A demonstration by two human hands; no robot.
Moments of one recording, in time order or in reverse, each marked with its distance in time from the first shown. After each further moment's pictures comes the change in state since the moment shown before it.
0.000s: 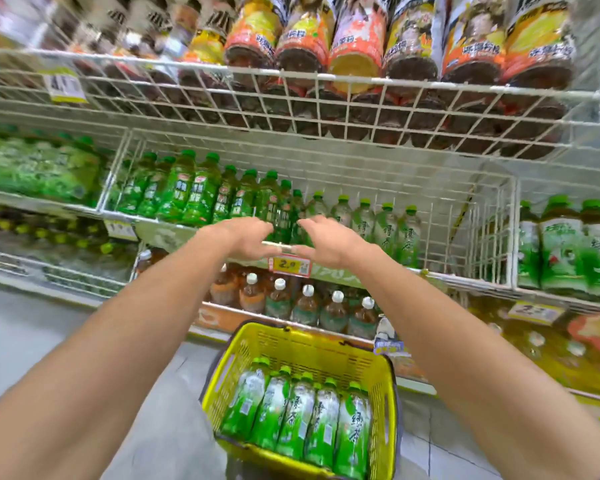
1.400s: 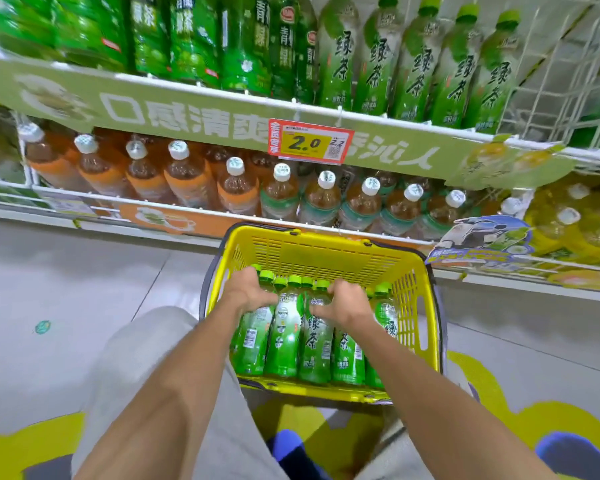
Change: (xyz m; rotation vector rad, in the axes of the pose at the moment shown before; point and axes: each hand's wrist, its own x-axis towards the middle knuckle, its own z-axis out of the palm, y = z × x) left_hand 0.031 -0.001 0.376 -0.619 -0.480 -0.391; right_hand -0.063 -0.030 0.352 0.425 -0.439 0.763
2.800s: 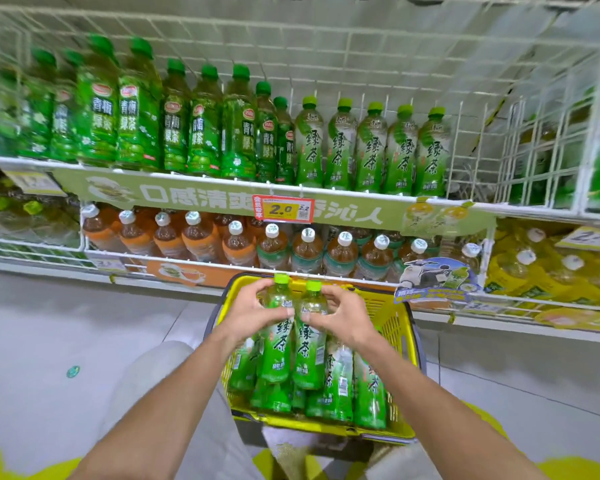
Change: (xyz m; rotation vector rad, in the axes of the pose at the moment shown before) left_hand -0.070 0.049 -0.042 -0.729 0.095 0.283; right_hand -0.034 0.010 -0.082 0.682 0.059 -0.335
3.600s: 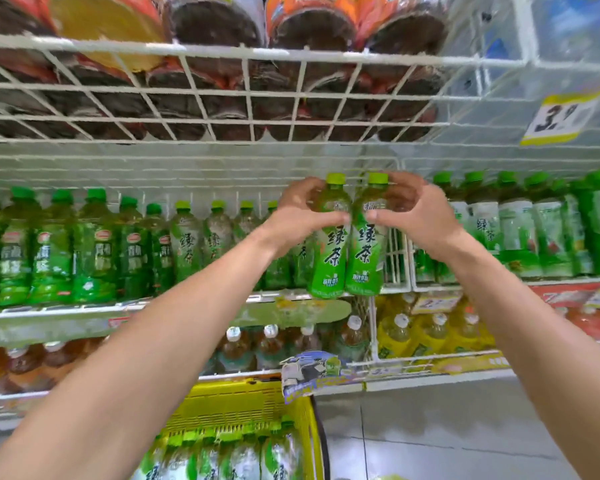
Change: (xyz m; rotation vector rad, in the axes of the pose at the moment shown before) left_hand 0.087 0.402 0.173 0.036 -0.128 0.663; right_hand -0.007 -0.138 -0.419 0.002 0.463 -0.424
